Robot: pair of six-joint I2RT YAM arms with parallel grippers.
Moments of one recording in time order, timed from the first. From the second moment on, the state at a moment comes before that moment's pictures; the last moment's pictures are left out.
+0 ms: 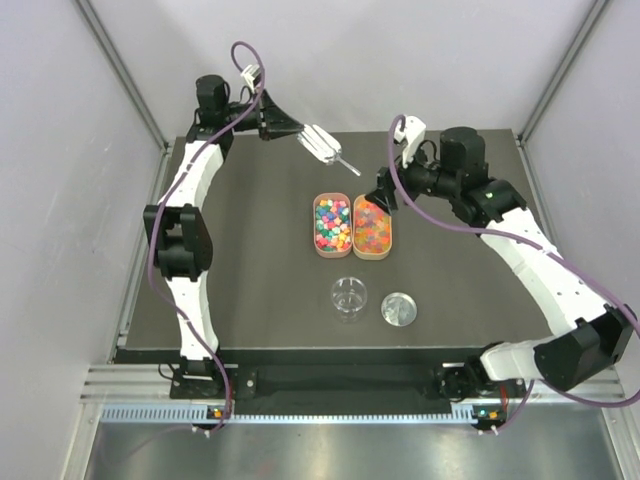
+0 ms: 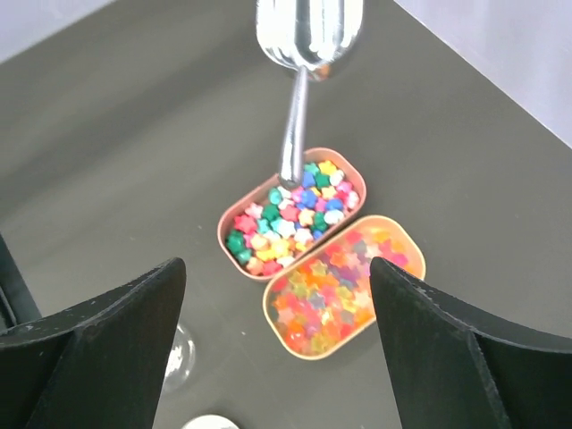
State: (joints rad) left arm -0.07 2.14 2.03 -0.02 1.27 -0.96; right arm 0.45 1.32 1.39 -0.47 -0.44 -0.18
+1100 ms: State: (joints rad) left arm -0.07 2.14 1.95 0.14 1.33 -1.13; right arm 0.57 1.55 1.53 -0.33 -0.31 -0.18
